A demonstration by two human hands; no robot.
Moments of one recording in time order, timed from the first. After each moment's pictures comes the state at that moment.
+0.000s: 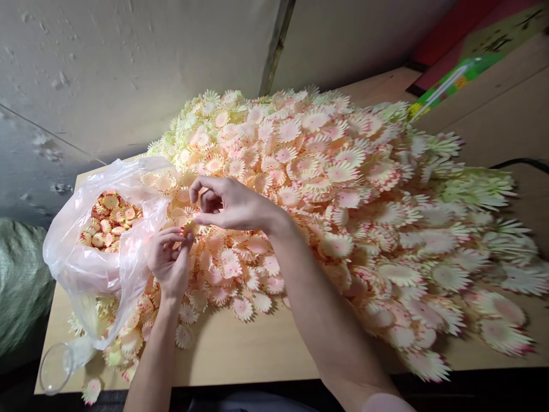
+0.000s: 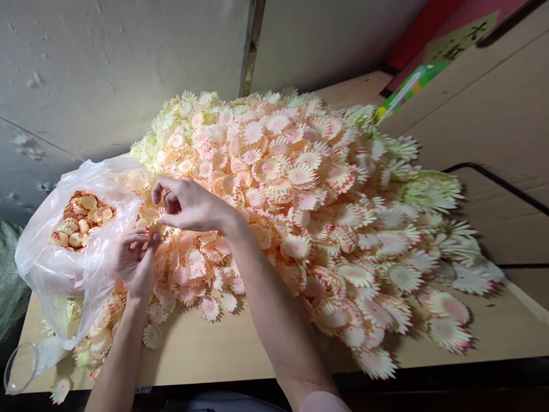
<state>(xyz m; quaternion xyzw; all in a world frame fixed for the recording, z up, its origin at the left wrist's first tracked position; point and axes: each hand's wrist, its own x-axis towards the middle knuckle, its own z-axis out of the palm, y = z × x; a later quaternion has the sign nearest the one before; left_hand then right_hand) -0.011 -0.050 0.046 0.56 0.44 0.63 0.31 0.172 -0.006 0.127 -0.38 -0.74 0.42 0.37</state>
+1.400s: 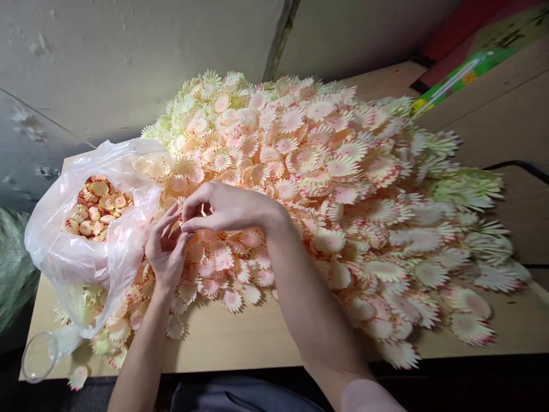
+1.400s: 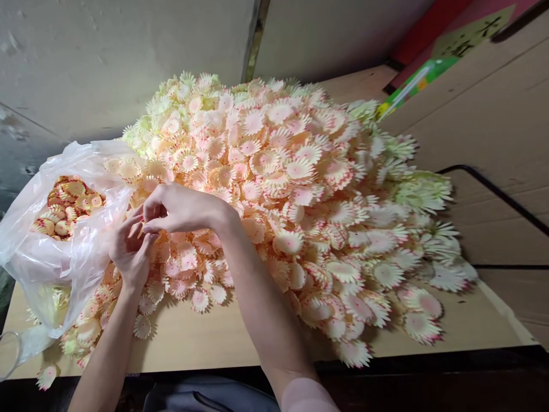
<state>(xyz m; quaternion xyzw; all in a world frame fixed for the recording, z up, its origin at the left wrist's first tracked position) -0.010 -0.049 0.033 0.60 0.36 0.62 0.37 0.168 -0.009 0.139 -0.35 -0.78 0.46 0.23</state>
